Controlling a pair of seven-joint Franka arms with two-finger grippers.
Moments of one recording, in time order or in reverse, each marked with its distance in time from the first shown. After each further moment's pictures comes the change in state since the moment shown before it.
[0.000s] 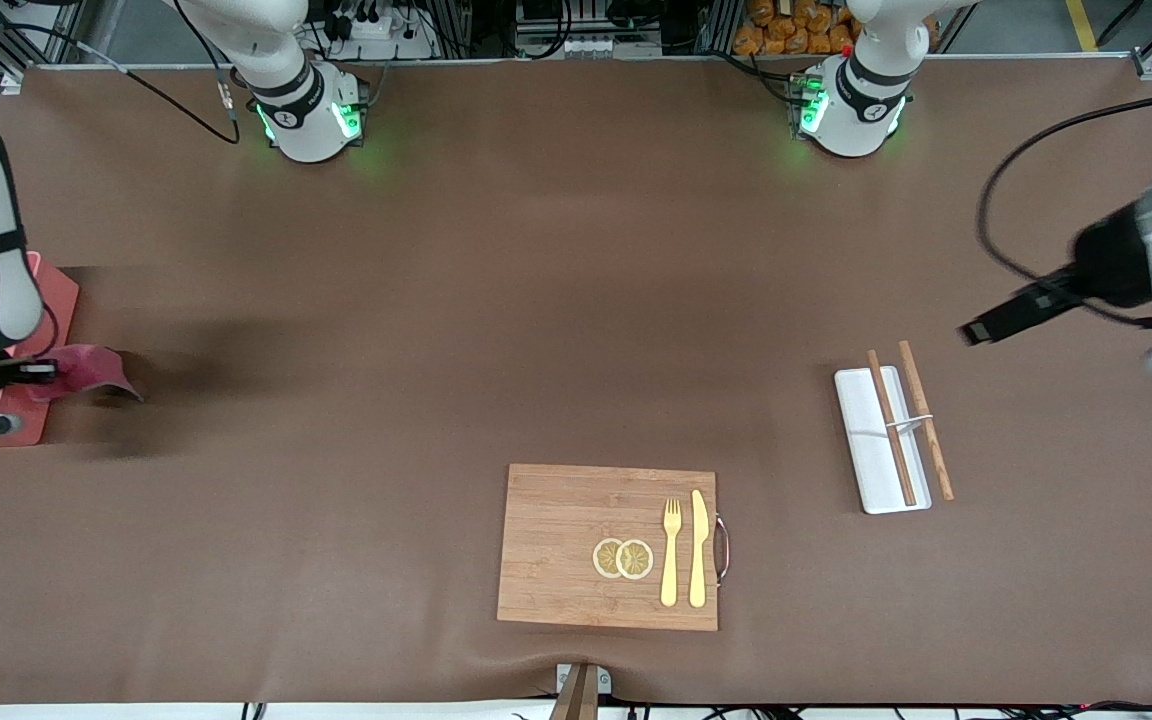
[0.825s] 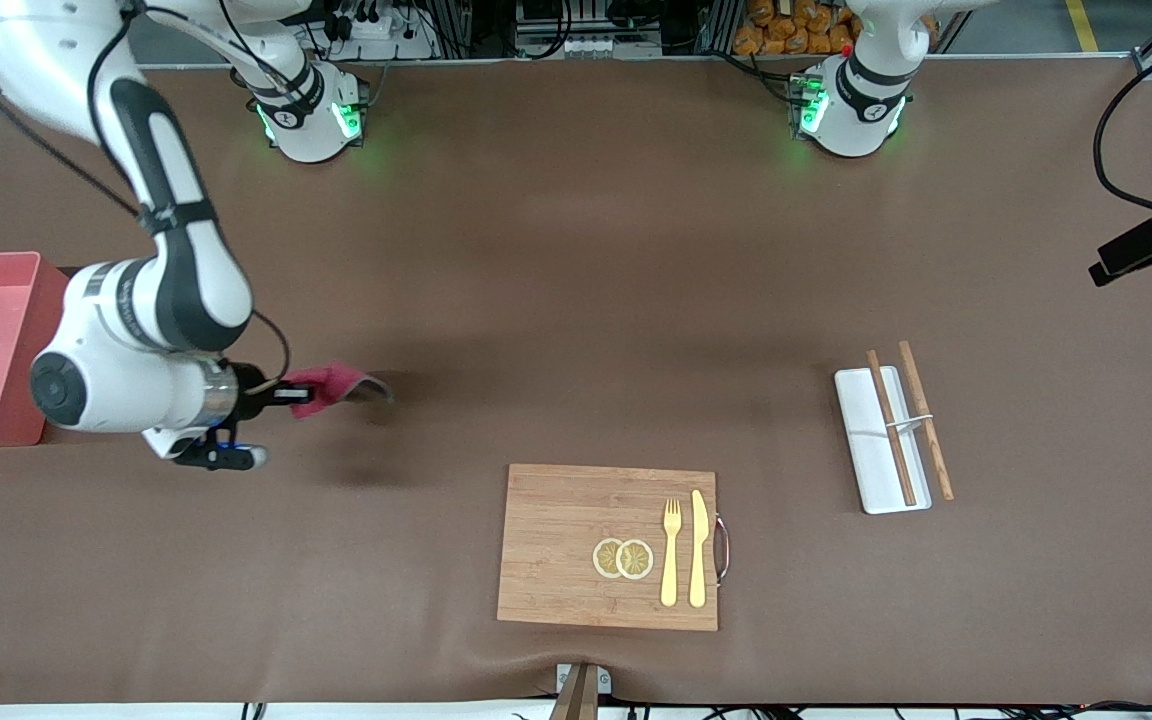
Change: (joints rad) left arm -0.212 -0.165 0.382 -0.153 0.043 -0.008 0.352; right arm 0.501 -0.091 0.014 0.046 0.549 -0.176 0.521
